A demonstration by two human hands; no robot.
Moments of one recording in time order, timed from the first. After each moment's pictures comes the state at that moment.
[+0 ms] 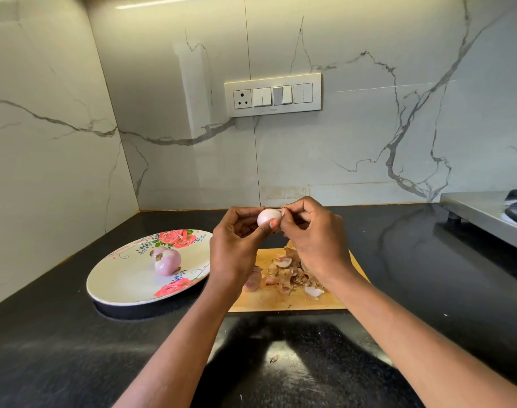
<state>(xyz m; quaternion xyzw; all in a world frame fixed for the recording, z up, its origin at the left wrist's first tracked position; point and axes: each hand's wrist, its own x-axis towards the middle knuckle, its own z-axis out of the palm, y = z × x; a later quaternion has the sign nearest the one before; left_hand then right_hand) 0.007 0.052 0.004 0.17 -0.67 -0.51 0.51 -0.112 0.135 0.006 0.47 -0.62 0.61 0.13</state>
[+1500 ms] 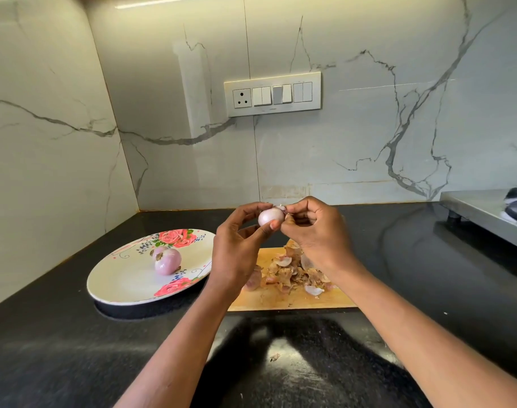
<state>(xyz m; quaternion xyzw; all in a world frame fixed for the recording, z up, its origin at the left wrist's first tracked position) 0.009 0.056 0.007 0.12 -0.71 -0.49 0.49 -0.117 0.141 0.010 0.45 -0.61 0.65 0.01</state>
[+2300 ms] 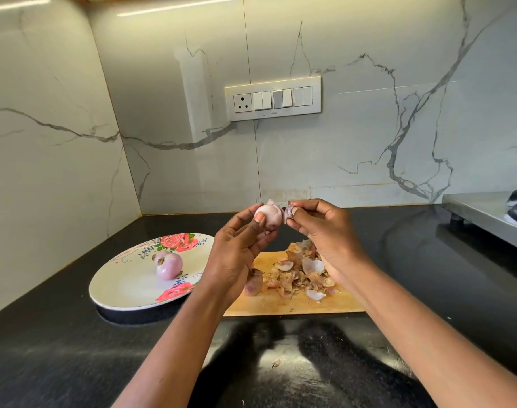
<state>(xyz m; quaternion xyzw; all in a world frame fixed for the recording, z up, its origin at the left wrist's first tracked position) 0.010 0.049 0.013 0.08 -0.52 -0.75 0.40 -0.120 0.142 0.022 0.34 -0.48 0.79 -0.20</state>
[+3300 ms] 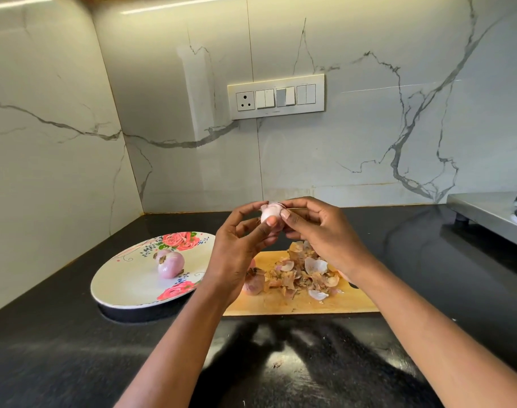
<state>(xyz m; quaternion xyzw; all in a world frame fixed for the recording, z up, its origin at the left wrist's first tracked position) 0.014 0.050 0.013 0.10 -0.61 -0.67 0.41 -0.129 0.145 0.021 0.51 -0.55 0.65 -0.14</state>
